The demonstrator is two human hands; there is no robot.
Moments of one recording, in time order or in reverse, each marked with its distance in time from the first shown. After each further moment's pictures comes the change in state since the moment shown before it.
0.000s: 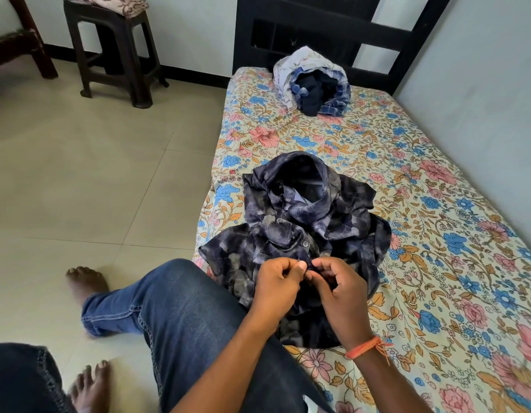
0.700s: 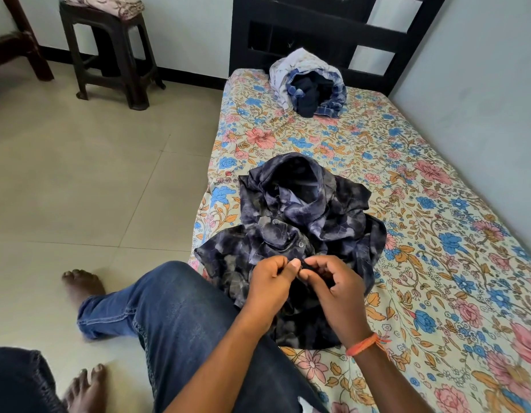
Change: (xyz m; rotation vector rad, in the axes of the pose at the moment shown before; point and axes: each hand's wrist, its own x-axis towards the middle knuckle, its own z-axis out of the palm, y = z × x) left_hand 0.002 0.002 -0.004 0.022 -0.003 0.055; right_hand 0.007 -0.005 -0.005 0.132 -0.036 -0.003
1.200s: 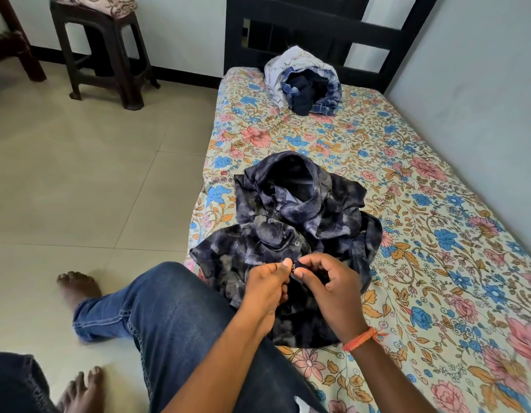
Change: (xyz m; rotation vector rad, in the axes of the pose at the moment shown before) left_hand 0.002 -0.006 0.008 -0.364 0.024 -0.314; right_hand 0.003 0.002 -0.001 0.014 -0.014 0.030
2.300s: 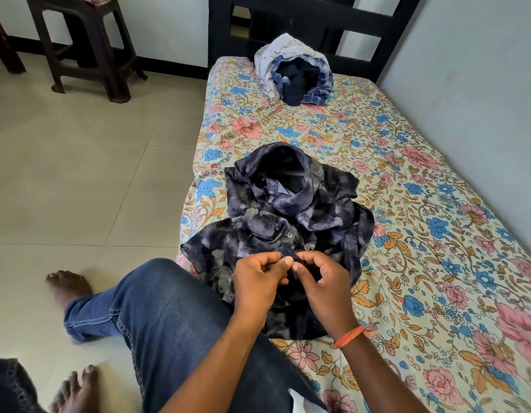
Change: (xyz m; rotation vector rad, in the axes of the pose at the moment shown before) left_hand -0.002 -0.006 -0.003 0.197 0.096 0.260; right_hand -0.008 0.007 0.006 -0.034 0.037 0.137
